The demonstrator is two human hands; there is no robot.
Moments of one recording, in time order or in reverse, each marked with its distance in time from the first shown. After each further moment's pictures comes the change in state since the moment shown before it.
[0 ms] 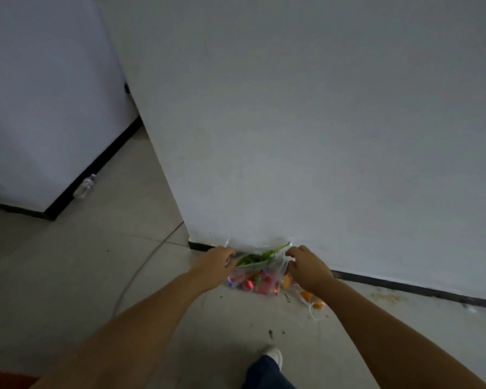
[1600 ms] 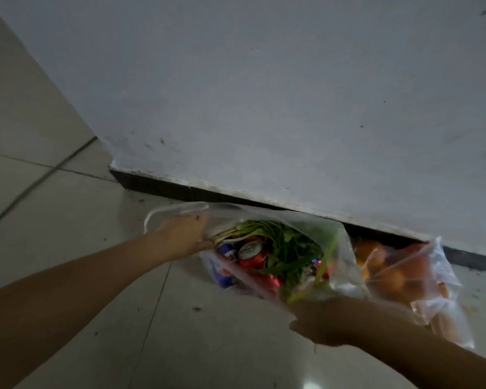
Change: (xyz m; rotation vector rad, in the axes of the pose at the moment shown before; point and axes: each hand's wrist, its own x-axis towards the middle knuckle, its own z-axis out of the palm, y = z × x) left_hand 0.497 -0.410 0.421 0.311 -0.175 0.201; right_hand 0.380 0.165 0.445 -0.704 -0.734 -0.673
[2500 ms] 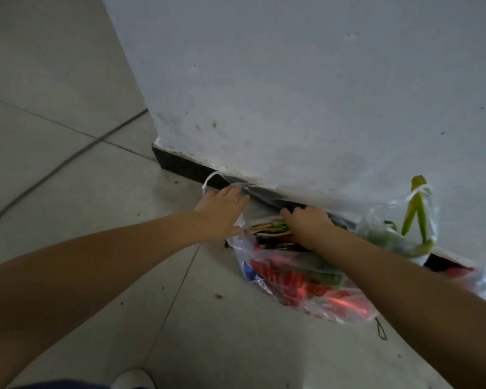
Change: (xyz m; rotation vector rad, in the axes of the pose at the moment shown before) left_hand -0.012 0.008 -0.024 0.106 0.018 -0.028; right_hand 0.123 0.082 -0.050 -0.084 0.181 0.544
